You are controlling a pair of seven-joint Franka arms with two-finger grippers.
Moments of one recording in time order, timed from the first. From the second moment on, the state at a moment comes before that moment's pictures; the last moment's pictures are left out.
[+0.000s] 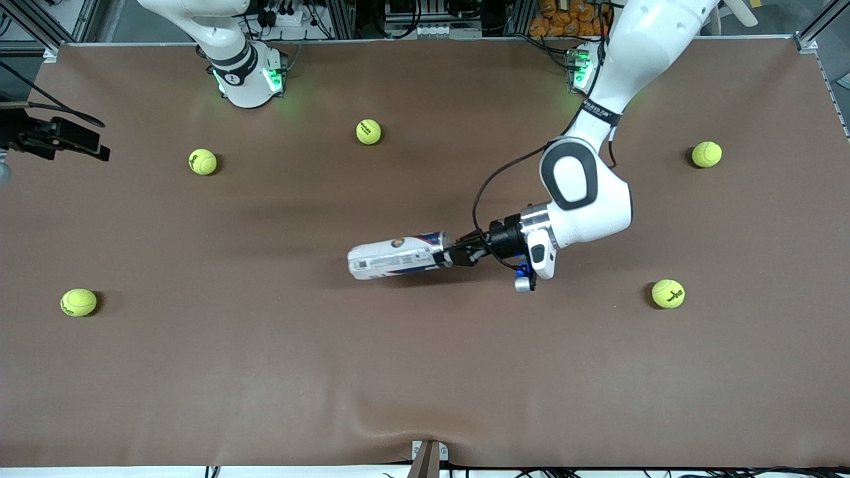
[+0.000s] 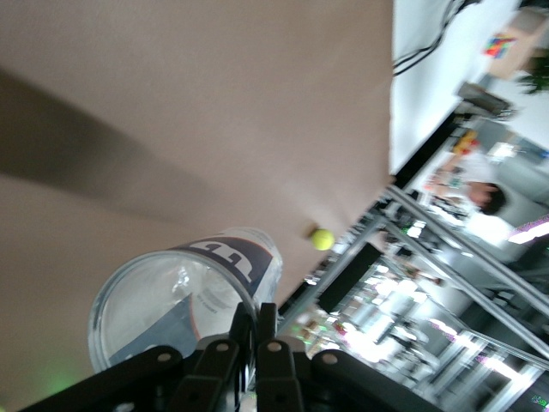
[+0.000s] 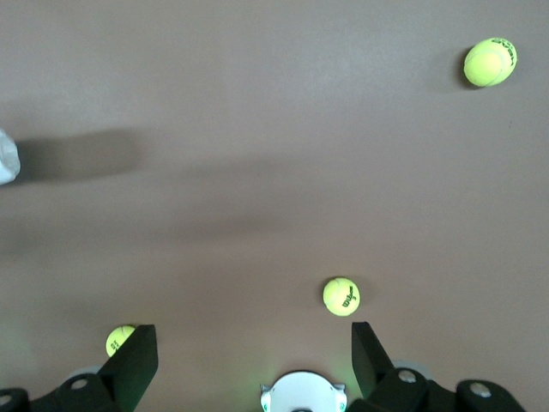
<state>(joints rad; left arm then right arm) -0.40 0.48 -0.18 -1.71 -1.32 2.40 -0.34 -0.07 0.01 0.01 -1.51 0.07 1.37 0.03</state>
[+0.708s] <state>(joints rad) -0.62 0.48 -0.18 -1.47 -0.26 2.22 -1.15 -0.06 0.00 0.02 -1.52 0.05 1.40 0.03</state>
